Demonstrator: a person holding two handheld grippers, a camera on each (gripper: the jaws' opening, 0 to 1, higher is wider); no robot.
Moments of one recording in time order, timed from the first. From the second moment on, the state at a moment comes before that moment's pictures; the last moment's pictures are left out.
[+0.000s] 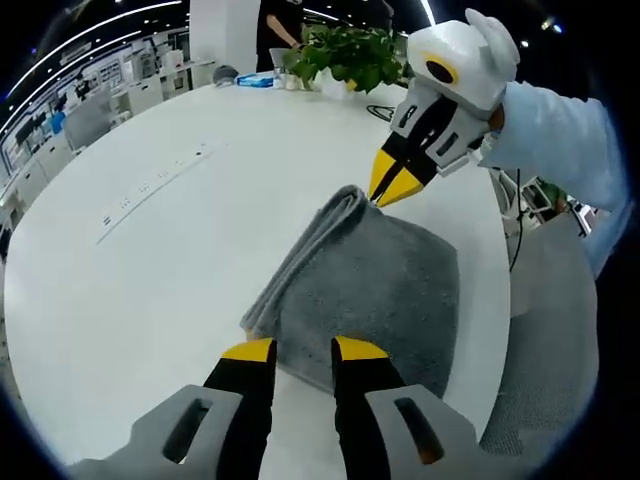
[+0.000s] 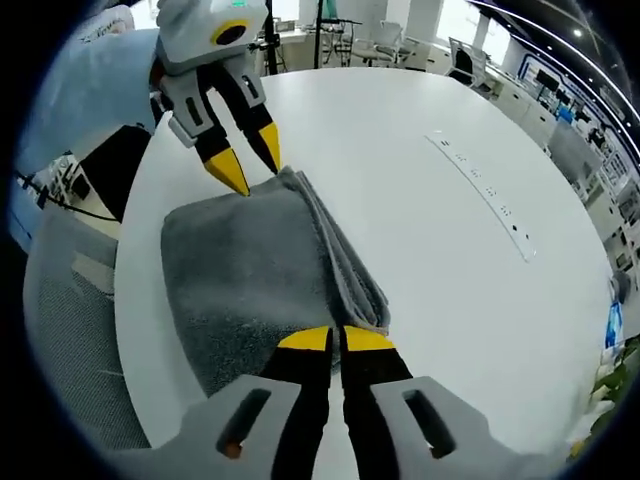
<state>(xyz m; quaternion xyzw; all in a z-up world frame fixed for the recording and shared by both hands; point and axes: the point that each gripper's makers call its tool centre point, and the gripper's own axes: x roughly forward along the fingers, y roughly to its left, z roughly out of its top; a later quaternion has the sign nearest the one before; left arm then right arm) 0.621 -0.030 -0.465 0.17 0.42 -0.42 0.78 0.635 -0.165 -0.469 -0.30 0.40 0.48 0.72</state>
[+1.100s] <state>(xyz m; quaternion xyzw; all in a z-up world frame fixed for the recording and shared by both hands) 0.621 -0.028 -0.478 0.14 0.44 -0.42 0.78 0.650 -0.174 -0.482 -0.27 0.41 0.45 0.75</state>
